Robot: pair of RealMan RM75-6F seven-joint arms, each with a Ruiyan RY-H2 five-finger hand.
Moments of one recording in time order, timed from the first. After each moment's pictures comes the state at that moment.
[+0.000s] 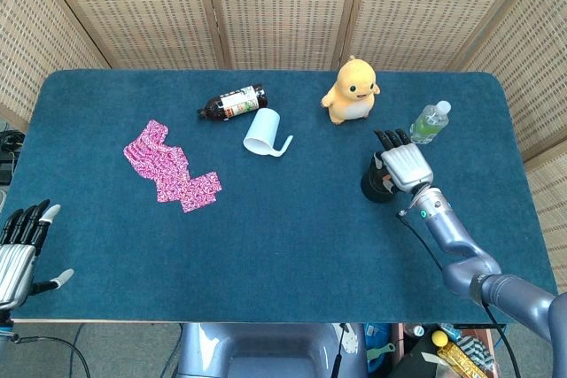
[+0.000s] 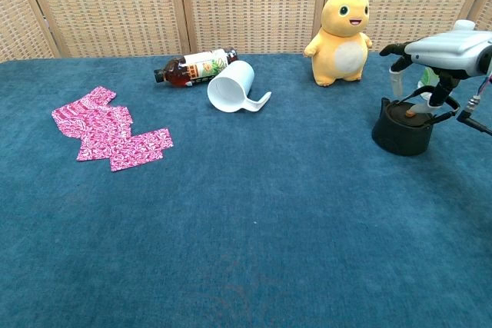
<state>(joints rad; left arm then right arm) -0.07 -1.13 0.00 -1.63 1.55 1.49 0.05 0.81 -1.46 0.14 -1.07 -1.19 0.77 -0.18</state>
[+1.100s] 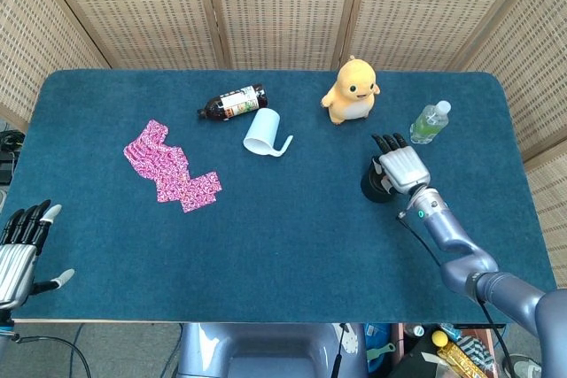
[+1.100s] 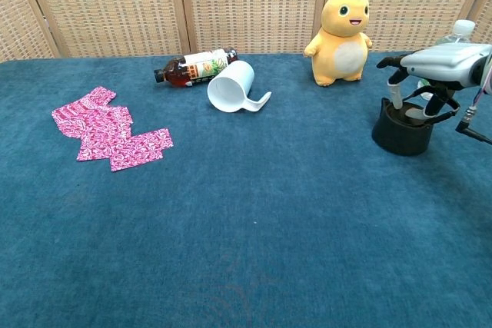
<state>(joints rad) -0.07 -1.13 0.00 -1.63 1.54 1.49 0.05 0.82 -1.50 0.13 -0.98 -1.25 0.72 -0.12</state>
